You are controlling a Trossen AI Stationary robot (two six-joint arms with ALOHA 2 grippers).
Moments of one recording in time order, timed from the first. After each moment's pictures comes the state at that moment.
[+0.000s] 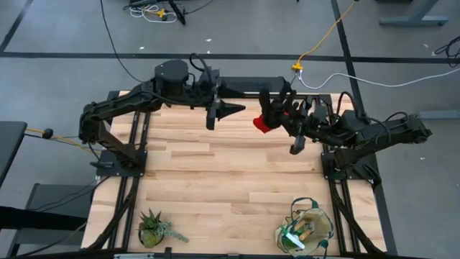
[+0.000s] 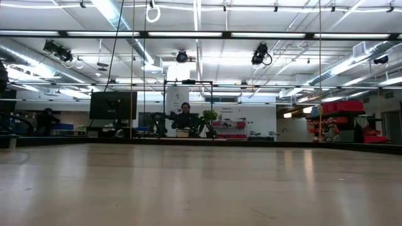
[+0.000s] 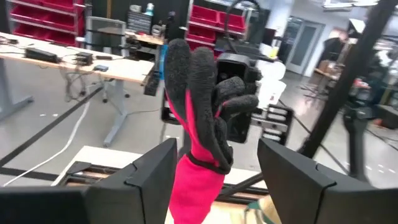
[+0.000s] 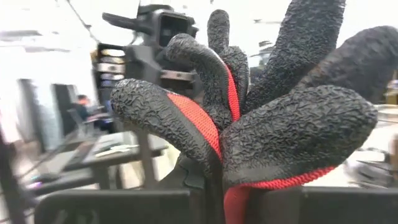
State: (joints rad) left arm 0.16 1.52 1.81 -0.31 0.19 -0.20; right arm 0.20 0.95 0.96 0.25 0.49 -0.01
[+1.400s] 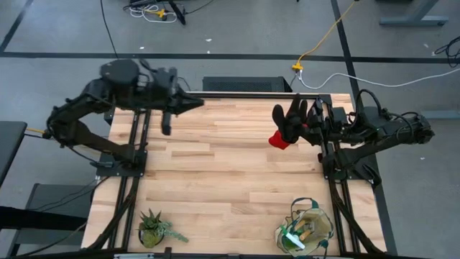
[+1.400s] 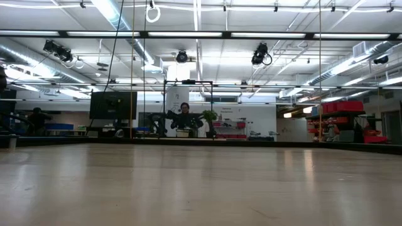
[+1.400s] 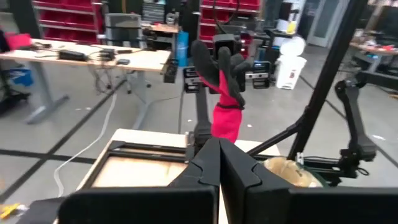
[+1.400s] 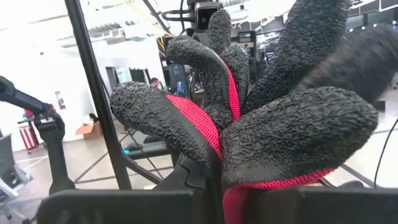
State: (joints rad) left arm 0.11 1.26 1.81 -0.66 0.06 -0.08; right arm 0.23 0.76 0.96 -0.03 0.23 0.14
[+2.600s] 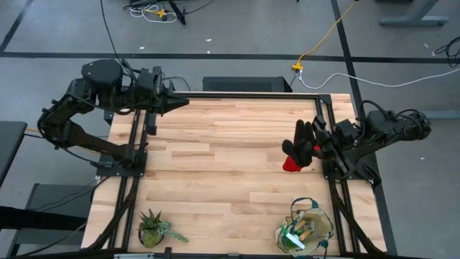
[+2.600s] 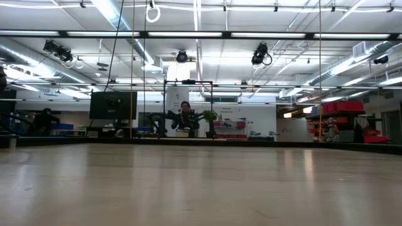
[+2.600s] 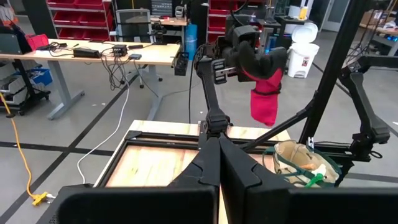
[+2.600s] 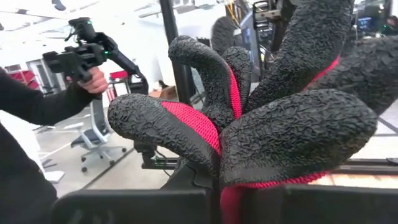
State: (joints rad) left arm 0.11 1.17 1.81 -0.78 0.02 -0.03; right arm 0.33 0.68 0.96 -0.20 0.01 0.16
